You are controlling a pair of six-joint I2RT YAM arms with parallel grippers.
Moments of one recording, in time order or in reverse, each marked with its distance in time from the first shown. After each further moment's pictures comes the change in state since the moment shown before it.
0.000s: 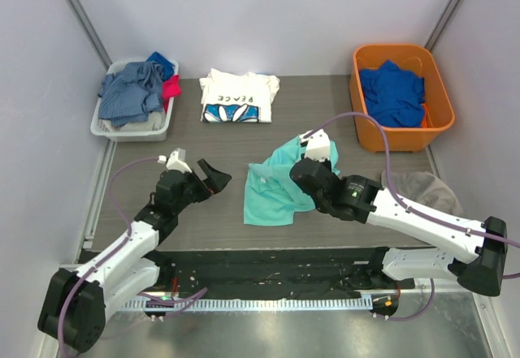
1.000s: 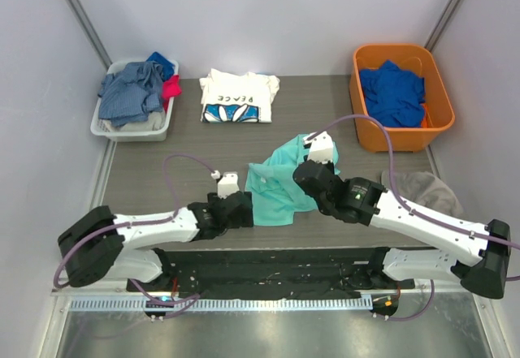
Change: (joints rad) left arm -0.621 0.360 0.224 -0.383 -0.553 -0.051; right arm 0.000 -0.026 -0.033 -0.002 -0.003 0.015
